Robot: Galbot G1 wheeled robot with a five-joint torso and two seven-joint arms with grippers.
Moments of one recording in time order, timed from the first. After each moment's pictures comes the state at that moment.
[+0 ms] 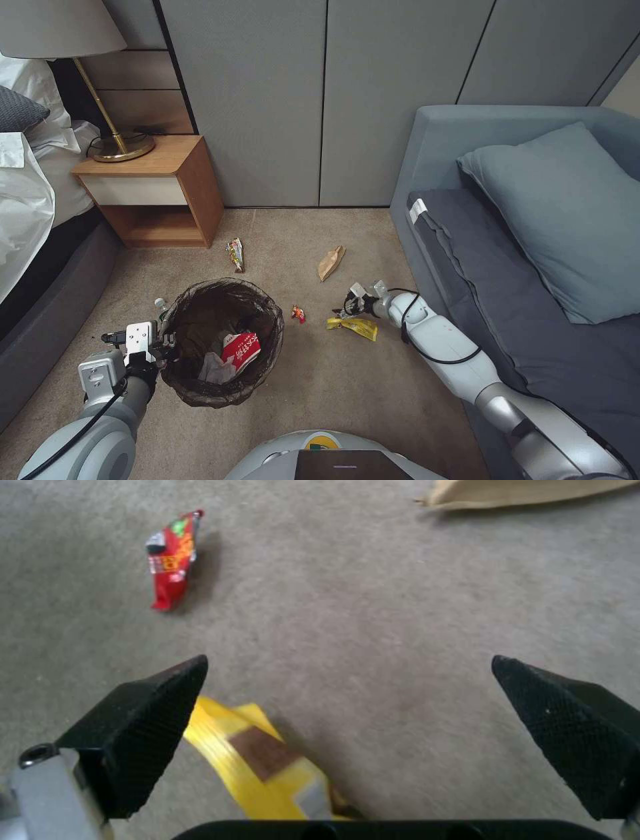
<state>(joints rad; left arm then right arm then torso) 1.84 -1.35 -0.84 -2.50 -0.51 0.71 -0.26 -0.67 1.17 -0.10 1.04 0.25 -0.32 -0.50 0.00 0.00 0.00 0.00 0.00</state>
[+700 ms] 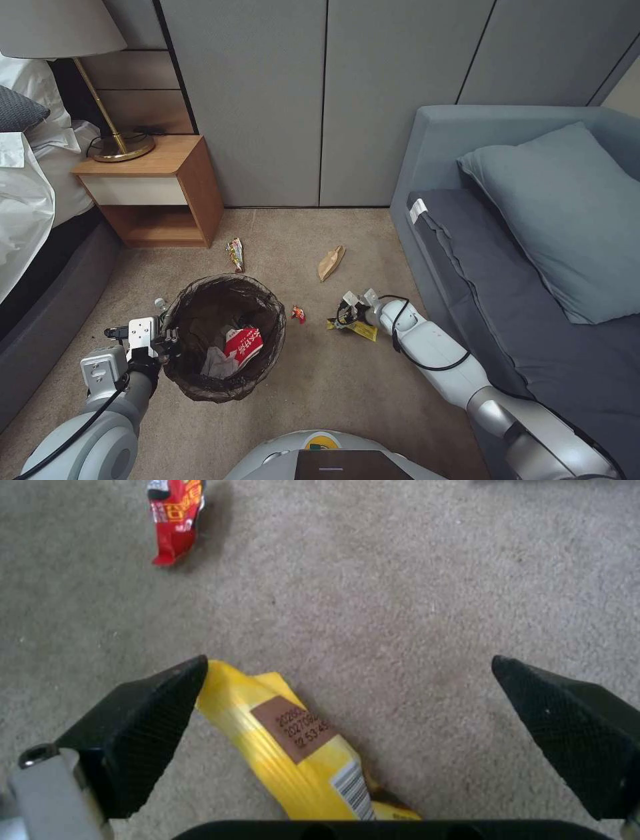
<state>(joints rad) 1.82 -1.34 -0.83 -2.50 -0.51 0.71 -0.25 -0.69 1.18 -0.14 1.03 0.22 -0.32 -0.46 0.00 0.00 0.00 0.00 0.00</state>
